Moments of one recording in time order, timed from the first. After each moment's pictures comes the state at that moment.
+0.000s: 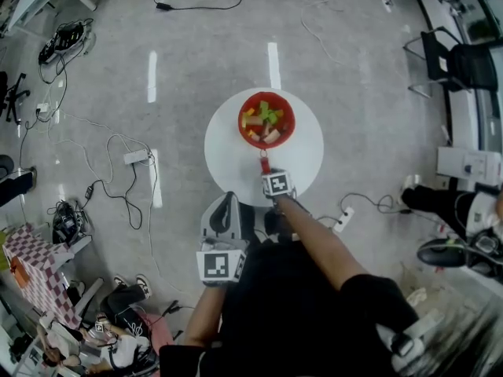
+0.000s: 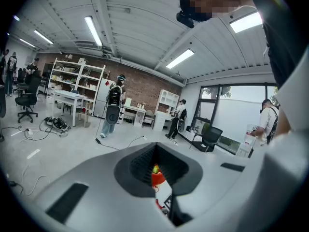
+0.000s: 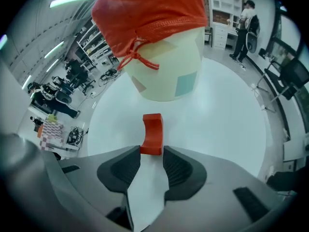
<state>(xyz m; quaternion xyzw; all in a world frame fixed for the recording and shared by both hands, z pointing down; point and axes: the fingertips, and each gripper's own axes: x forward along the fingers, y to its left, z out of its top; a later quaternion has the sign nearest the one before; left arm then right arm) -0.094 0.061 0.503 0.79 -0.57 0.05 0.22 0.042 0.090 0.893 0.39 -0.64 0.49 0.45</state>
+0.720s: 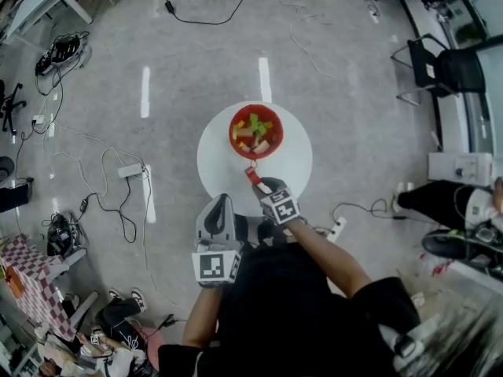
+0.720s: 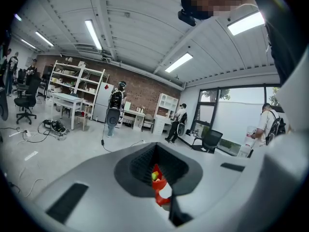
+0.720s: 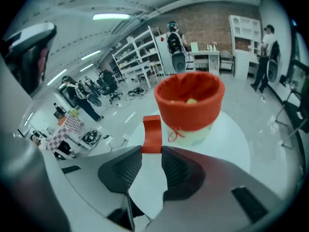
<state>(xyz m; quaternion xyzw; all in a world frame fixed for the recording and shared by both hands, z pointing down) -0.088 0.049 0.497 0.80 -0.57 0.03 0.20 0.020 0.057 0.751 0.35 -0.79 0.34 0.37</state>
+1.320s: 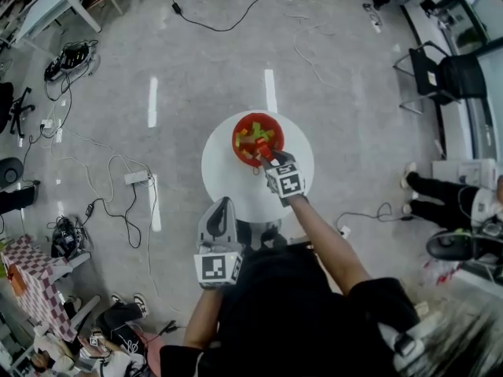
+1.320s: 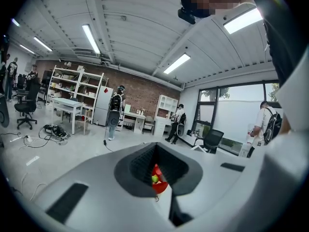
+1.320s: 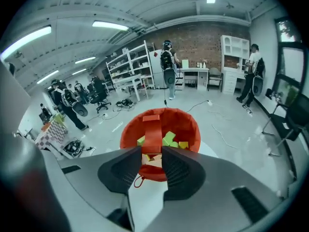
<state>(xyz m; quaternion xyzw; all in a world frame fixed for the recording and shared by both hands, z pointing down) -0.084 0.052 0.482 0.80 -0.58 0.04 0.18 0.052 -0.067 0.712 0.44 -0.79 0.28 0.34</state>
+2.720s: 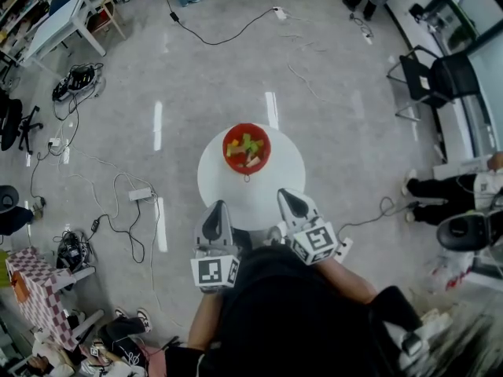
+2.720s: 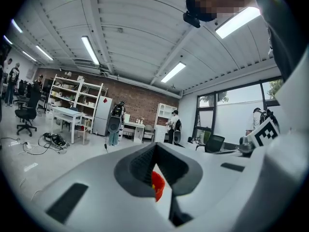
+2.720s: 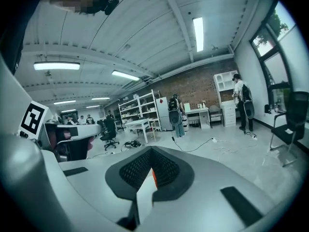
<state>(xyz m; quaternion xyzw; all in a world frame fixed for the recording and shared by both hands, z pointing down) -0.058 0.070 0.452 0.80 -0.58 0.02 0.12 0.094 0.049 0.491 0.46 -0.87 0.14 0.08</state>
